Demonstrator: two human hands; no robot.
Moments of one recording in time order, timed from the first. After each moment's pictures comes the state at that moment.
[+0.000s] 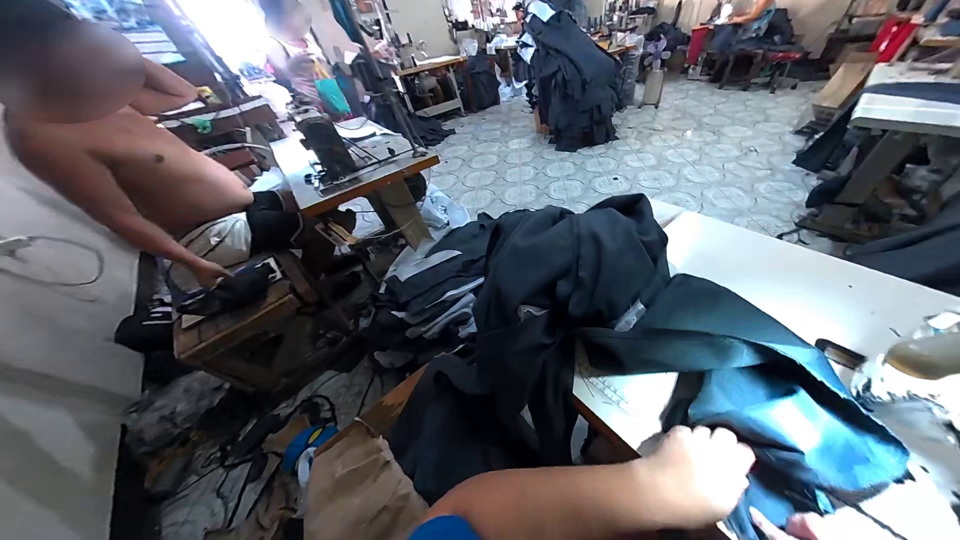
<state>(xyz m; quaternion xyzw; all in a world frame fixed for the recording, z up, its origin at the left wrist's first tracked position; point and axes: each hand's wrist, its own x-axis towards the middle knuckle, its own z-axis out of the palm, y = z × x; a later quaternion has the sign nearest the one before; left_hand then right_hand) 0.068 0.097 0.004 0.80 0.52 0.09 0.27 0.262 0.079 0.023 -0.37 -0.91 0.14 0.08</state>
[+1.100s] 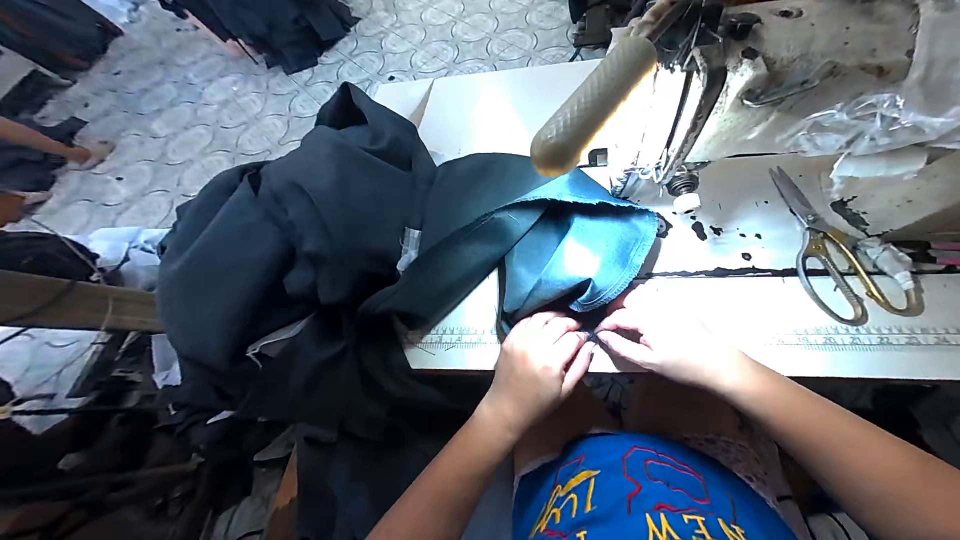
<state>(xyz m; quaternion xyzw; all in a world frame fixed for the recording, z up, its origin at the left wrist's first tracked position) 0.055 0.088 -0.049 0.88 0.36 0.32 0.03 0.274 0.085 -0.029 -0.45 -0.84 0.18 0.25</state>
